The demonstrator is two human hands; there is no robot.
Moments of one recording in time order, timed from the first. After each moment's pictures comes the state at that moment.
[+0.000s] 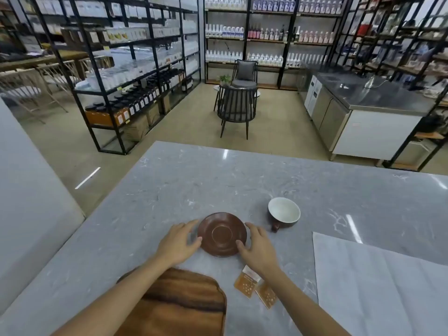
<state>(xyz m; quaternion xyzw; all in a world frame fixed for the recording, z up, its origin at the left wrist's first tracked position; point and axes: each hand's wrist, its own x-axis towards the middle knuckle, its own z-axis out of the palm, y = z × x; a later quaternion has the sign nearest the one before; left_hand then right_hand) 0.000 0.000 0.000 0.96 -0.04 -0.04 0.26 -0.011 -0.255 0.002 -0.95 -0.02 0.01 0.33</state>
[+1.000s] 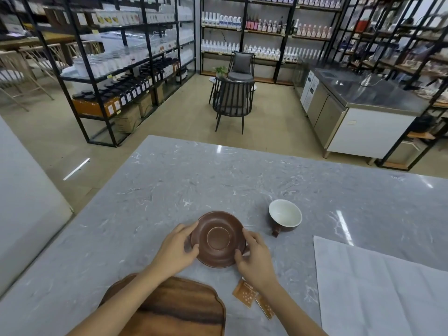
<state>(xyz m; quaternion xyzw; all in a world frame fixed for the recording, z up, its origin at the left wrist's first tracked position) 0.004 -0.004 -0.010 0.92 -0.07 0.01 0.38 -0.016 -0.248 -0.003 -0.92 -0.04 -0.03 0.38</state>
